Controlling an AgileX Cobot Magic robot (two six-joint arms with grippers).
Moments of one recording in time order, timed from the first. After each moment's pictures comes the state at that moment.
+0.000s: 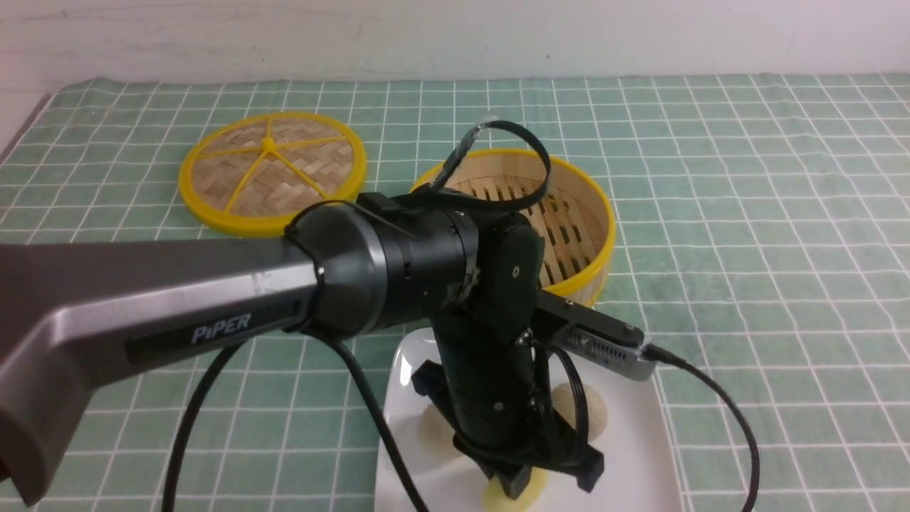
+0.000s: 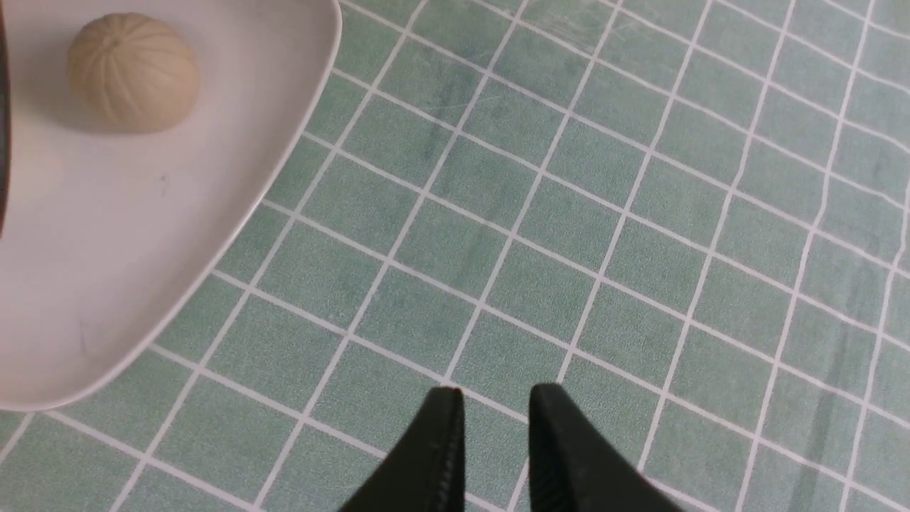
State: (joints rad) right arm 0.65 0.66 -0.59 -0.33 0.88 0.32; left arm -0.85 1.87 -1.31 -0.20 0.94 -0.05
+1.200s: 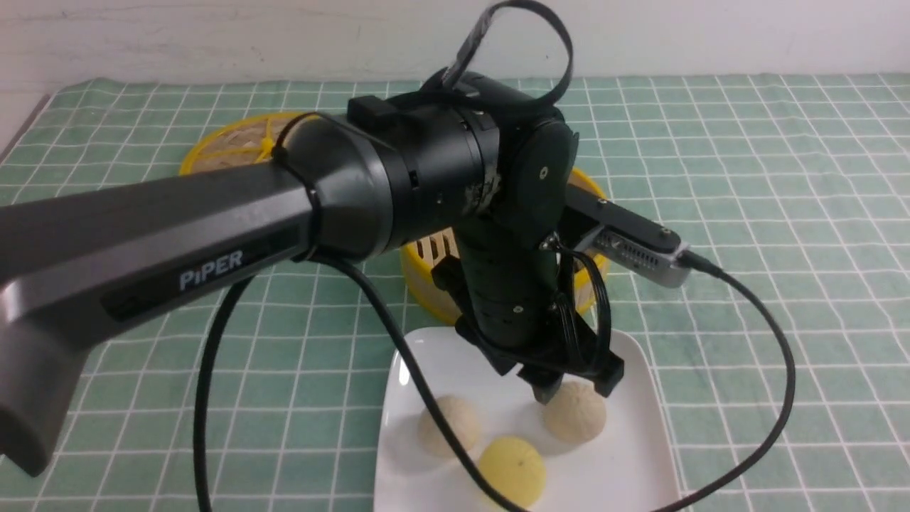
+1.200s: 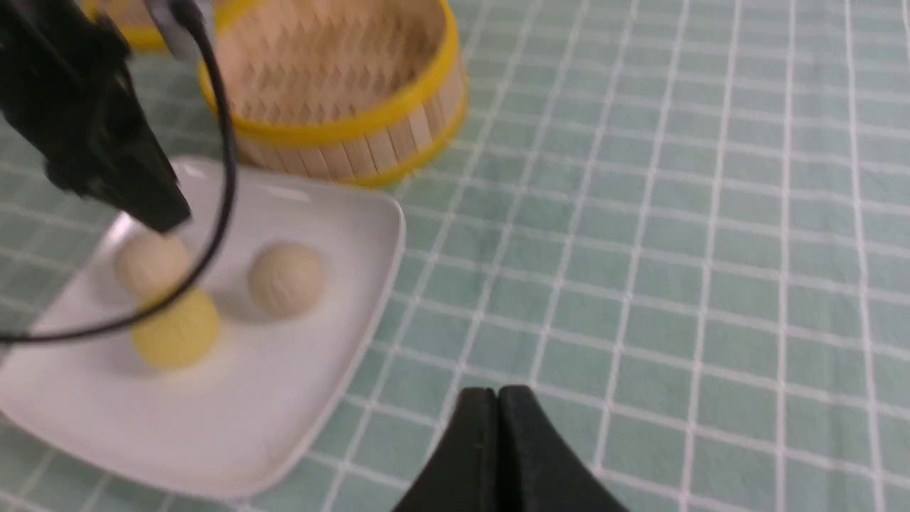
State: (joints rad) right arm 0.65 0.11 -0.66 -0.22 1.04 0.36; left arm -0.84 1.87 -1.55 -0.05 1.07 -0.05
